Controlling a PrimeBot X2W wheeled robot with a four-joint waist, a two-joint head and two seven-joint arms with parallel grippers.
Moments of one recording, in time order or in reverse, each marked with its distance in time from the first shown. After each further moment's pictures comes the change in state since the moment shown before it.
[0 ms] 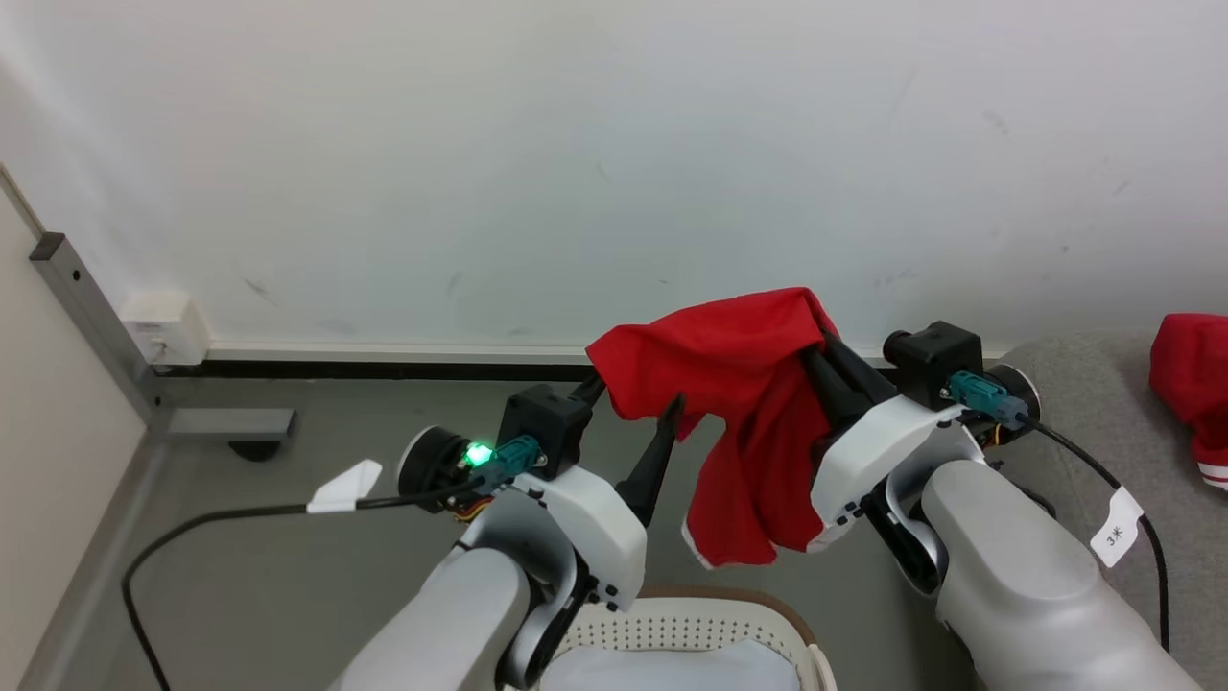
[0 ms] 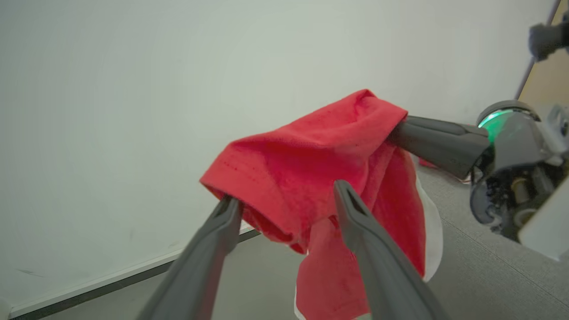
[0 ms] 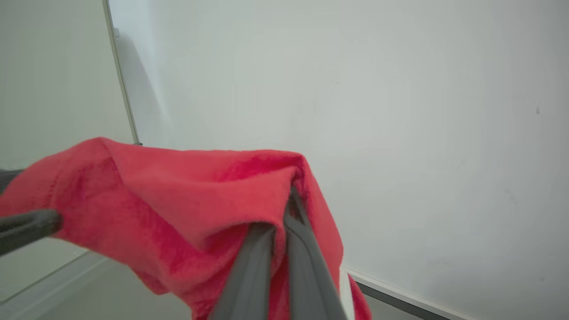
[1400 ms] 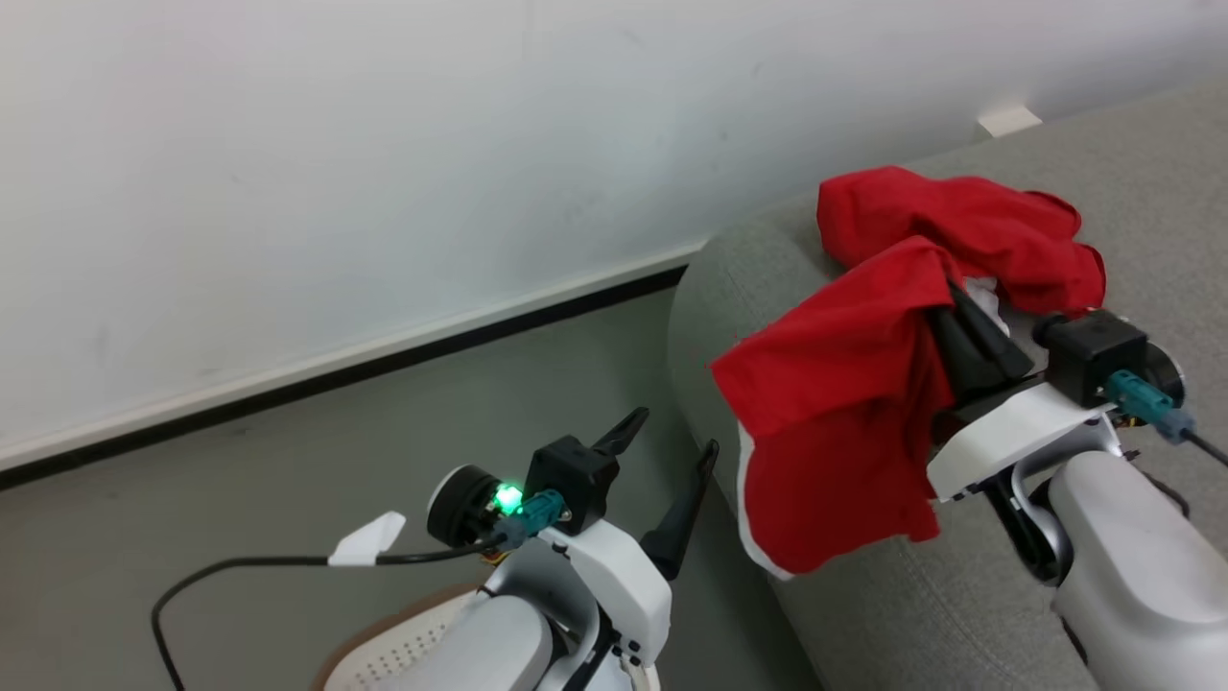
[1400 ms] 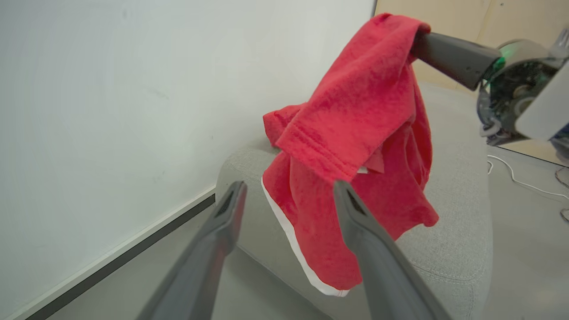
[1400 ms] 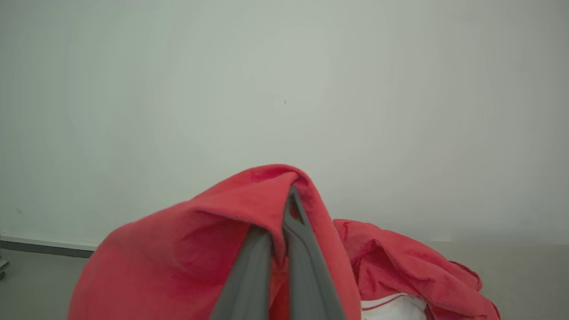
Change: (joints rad) left arm 0.058 0.005 -0.063 -0.036 -0.016 0.006 -0.052; right arm 0.111 -0.162 -0.172 -0.266 -0.083 0.000 -0.003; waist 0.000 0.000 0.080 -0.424
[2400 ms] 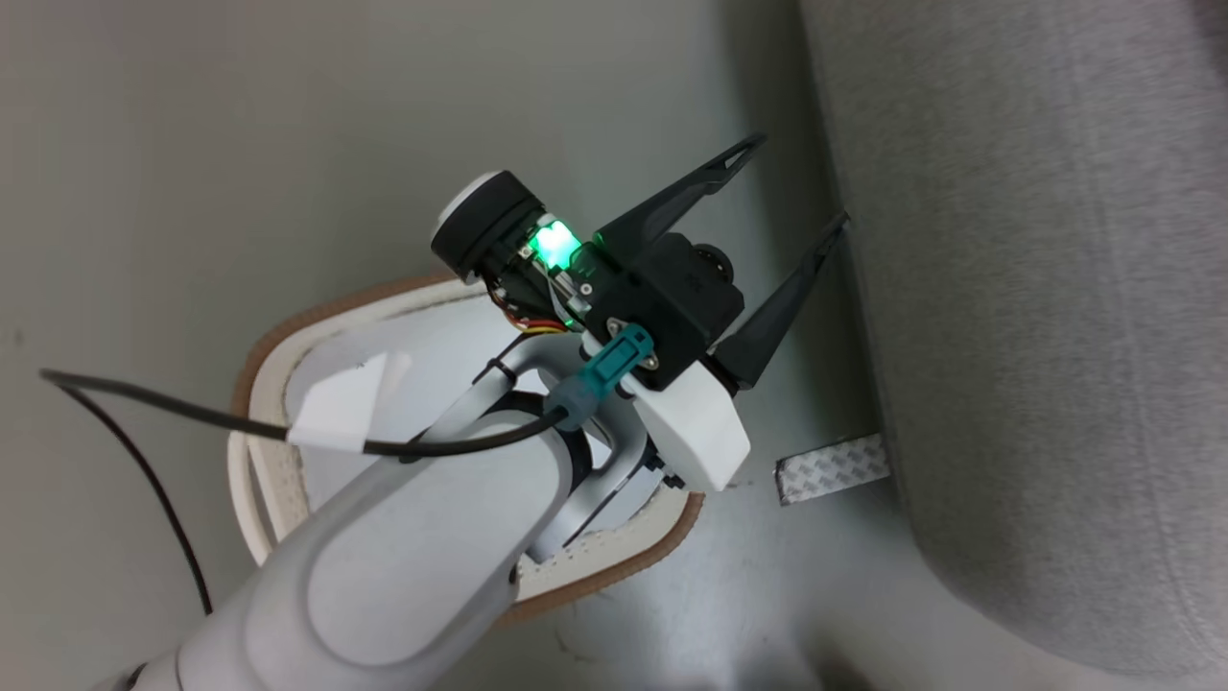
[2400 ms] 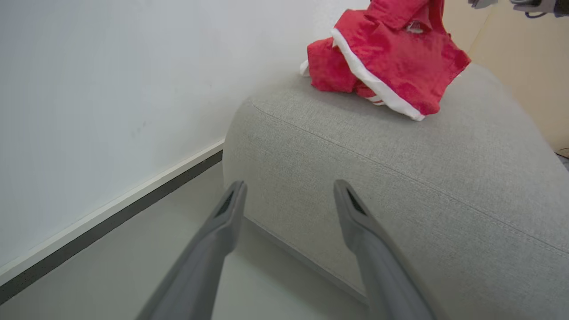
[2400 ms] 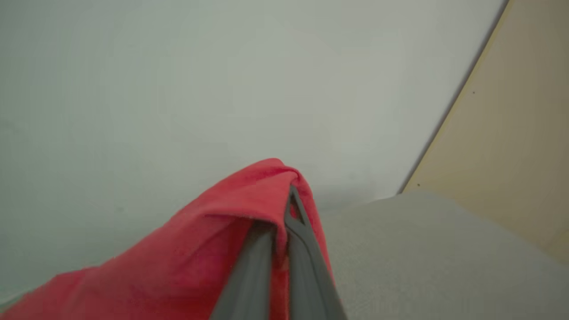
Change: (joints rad) left arm -0.393 0.087 -0.059 -0.290 0.162 -0.101 0.182; right arm -0.504 -0.300 -0.760 0.179 -0.187 0.000 0.092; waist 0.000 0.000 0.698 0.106
